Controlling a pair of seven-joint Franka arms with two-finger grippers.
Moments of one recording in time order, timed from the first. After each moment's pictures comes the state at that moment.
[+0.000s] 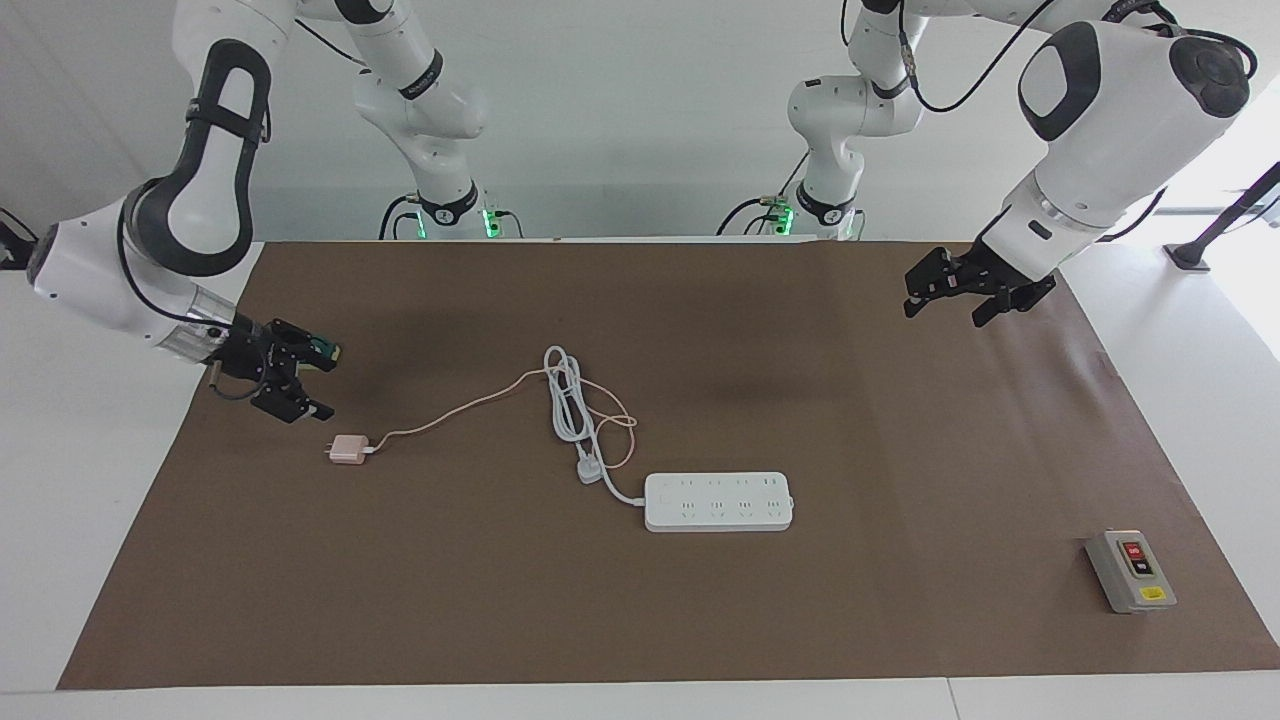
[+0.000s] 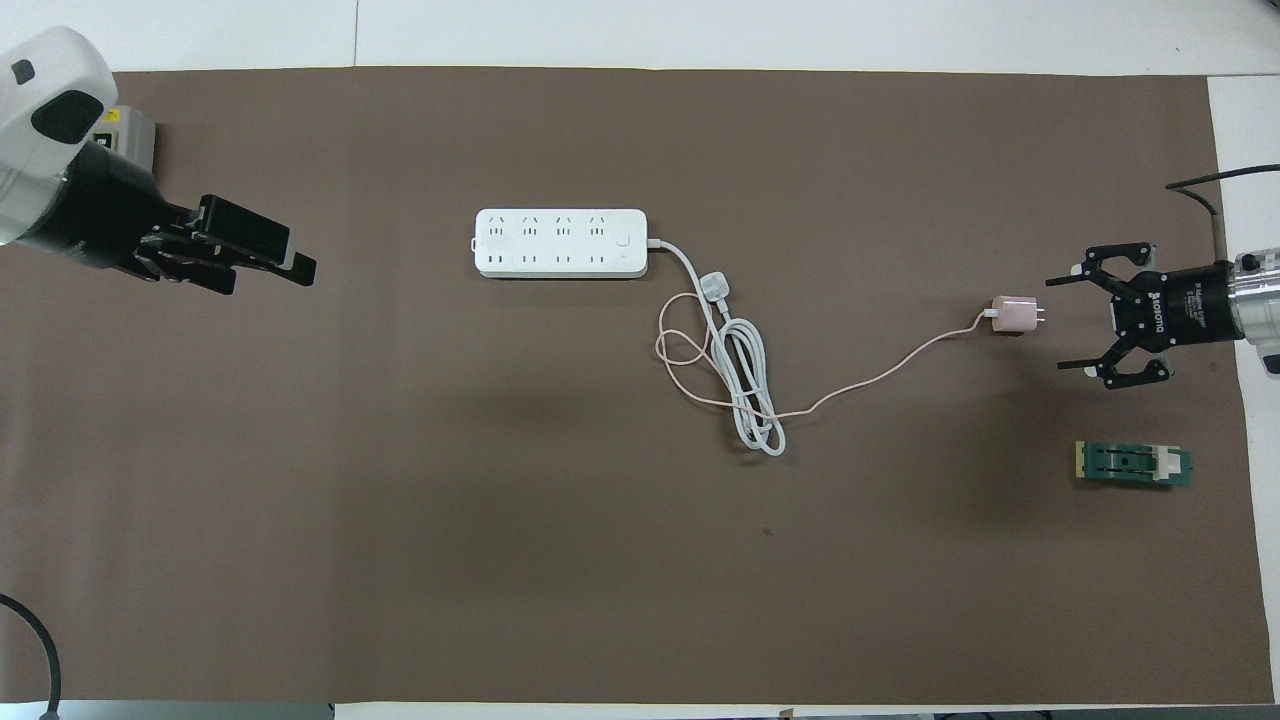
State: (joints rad) left arm -0.05 0.20 -0.03 -1.43 -0.50 1.47 0.03; right arm -0.34 0.32 -0.03 -1.88 0.69 1.86 0.76
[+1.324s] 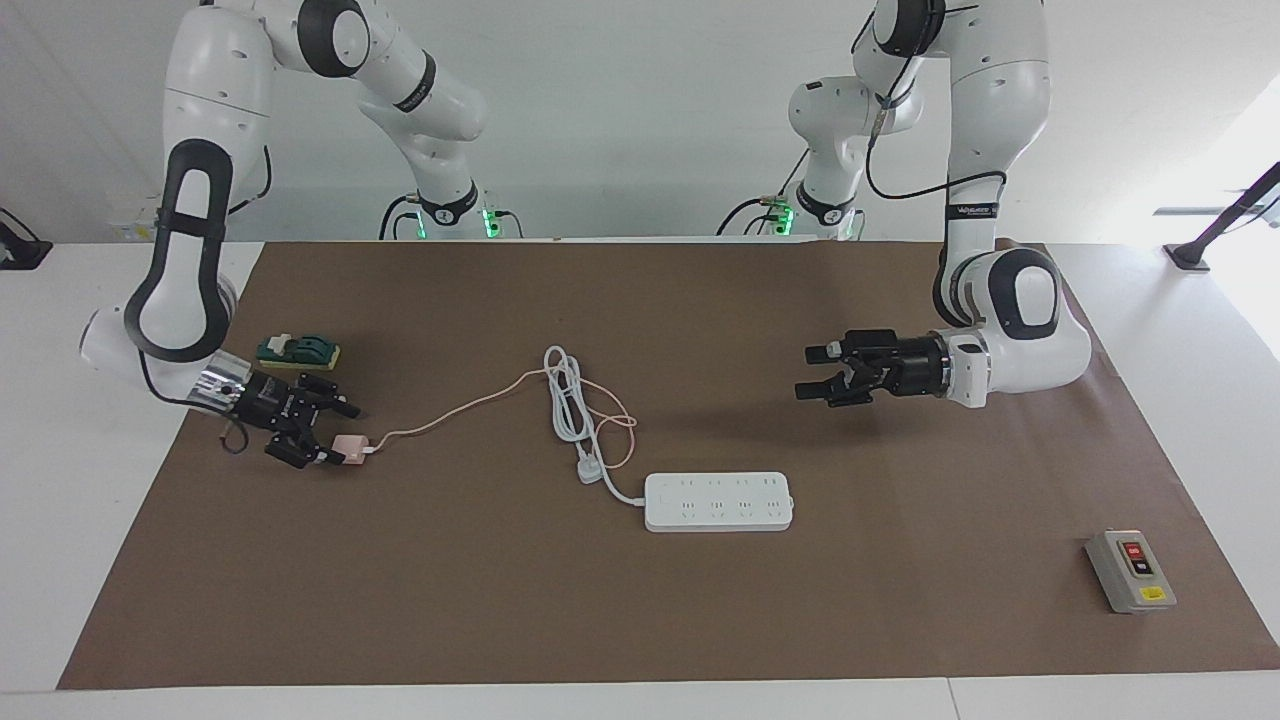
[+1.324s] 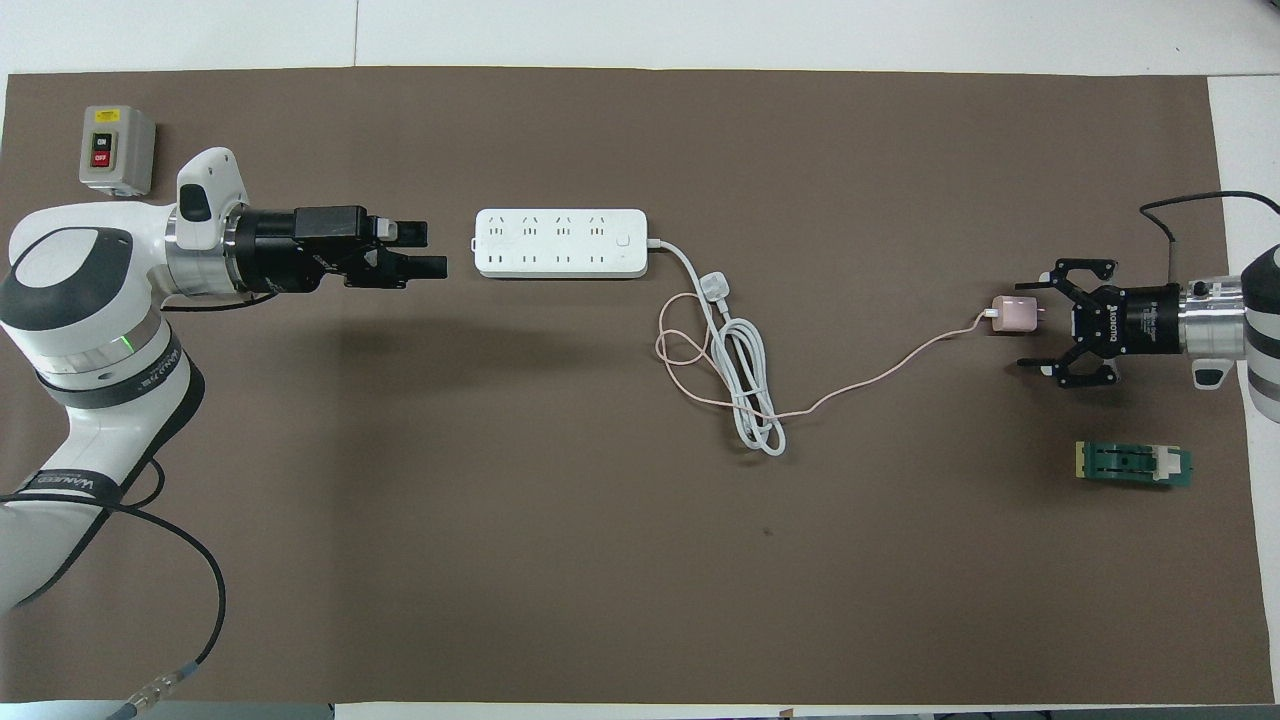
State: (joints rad) left arm 0.02 0.36 -0.04 -1.85 -1.48 1.62 0.59; right arm -0.37 0.47 -0.03 -1.90 0.87 1.93 0.52
